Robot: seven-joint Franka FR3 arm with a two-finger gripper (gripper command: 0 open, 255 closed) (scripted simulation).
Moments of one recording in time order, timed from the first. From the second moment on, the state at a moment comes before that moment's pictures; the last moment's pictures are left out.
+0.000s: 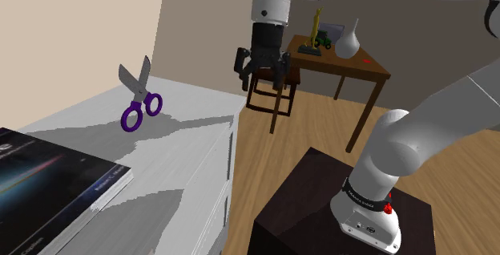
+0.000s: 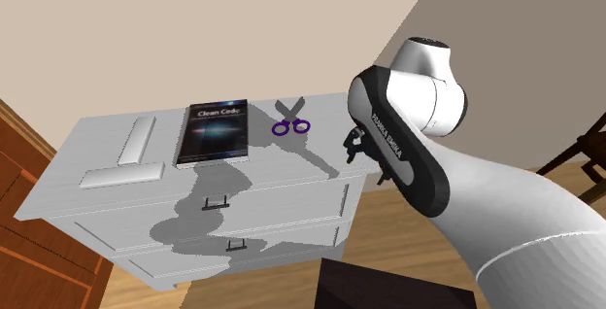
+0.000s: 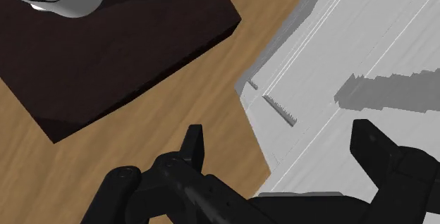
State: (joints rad) arm 0.01 -0.53 0.27 -2.22 0.30 1.62 0.73
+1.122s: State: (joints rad) arm 0.00 0.09 0.52 -1.60 0.24 1.70 1.55
